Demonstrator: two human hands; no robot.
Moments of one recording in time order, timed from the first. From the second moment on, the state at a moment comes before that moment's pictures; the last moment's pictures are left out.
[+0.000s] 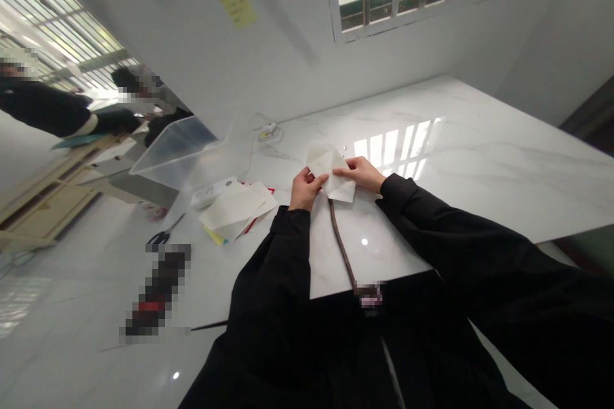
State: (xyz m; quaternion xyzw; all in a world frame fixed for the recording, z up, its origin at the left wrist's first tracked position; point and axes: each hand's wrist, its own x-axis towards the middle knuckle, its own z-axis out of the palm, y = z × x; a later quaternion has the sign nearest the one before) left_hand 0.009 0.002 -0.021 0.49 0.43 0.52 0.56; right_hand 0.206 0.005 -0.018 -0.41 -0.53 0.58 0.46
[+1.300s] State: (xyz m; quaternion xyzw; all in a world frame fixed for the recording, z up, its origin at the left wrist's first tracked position) left_hand 0.002 0.004 -0.016 0.53 0.42 0.50 0.54; right_hand 0.206 0.004 -0.018 -0.40 -0.51 0.59 0.48
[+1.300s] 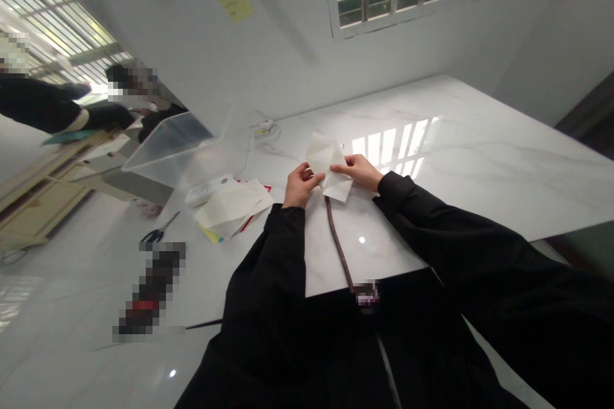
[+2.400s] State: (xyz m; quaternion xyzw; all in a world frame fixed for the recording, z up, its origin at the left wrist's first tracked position) left_hand 0.003 0.006 -0.021 0.53 0.43 0.50 0.54; right_hand 0.206 0.005 -0.018 -0.44 -0.55 0.55 0.45
